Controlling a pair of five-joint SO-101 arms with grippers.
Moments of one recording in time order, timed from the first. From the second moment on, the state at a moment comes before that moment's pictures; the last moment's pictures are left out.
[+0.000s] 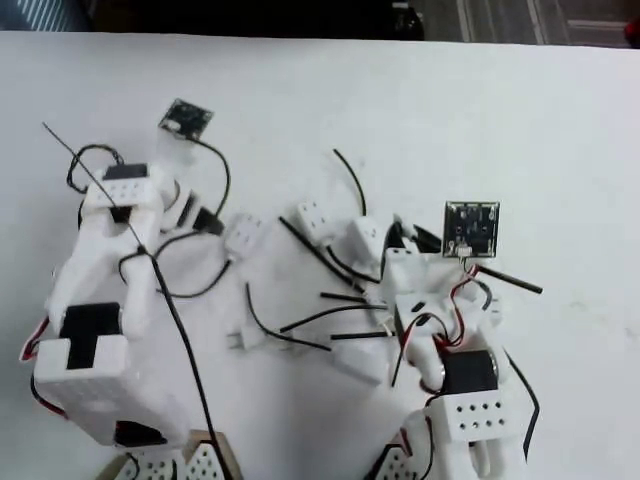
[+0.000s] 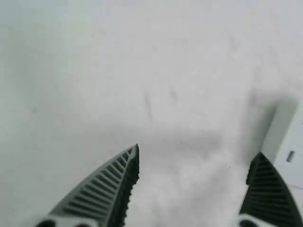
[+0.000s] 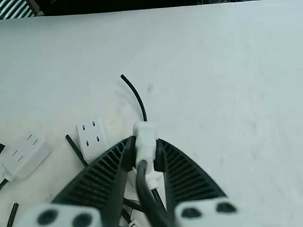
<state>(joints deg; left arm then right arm) -10.9 12.0 17.2 51.4 -26.1 -10.1 -73.4 76.7 33.7 -5.3</state>
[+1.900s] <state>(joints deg) 16.2 12.6 21.1 63.1 -26.1 -10.1 -73.4 76.7 33.7 -5.3</state>
